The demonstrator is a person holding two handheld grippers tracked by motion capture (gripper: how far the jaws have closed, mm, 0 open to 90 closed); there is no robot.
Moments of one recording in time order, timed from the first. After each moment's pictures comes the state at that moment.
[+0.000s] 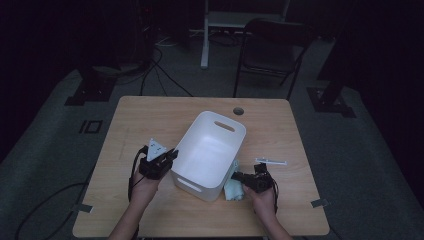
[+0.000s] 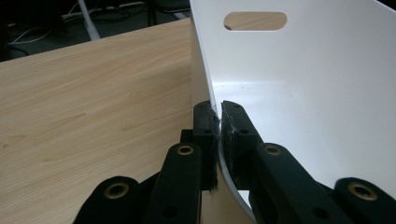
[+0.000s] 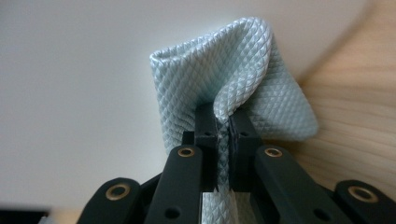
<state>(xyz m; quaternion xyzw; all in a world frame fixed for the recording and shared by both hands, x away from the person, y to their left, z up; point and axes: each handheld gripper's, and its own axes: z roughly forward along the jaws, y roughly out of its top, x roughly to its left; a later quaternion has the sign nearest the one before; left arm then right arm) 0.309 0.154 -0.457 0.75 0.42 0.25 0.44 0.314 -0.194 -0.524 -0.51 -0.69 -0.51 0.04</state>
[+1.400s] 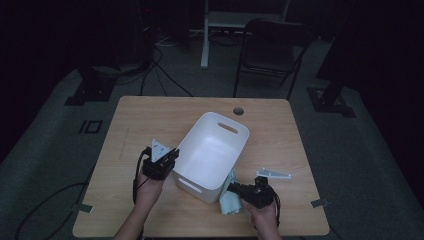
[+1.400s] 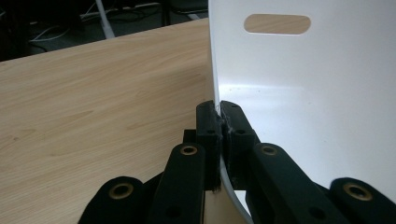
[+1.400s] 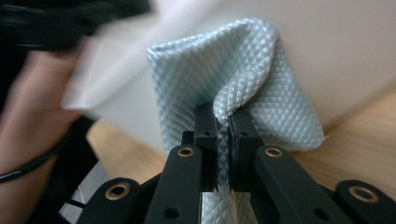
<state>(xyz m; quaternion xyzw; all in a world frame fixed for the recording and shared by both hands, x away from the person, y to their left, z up) 0.306 0.143 -0.459 0.74 0.44 0.27 0.43 0.259 -0.184 -0.498 -0.45 -0.70 -0.55 0.04</state>
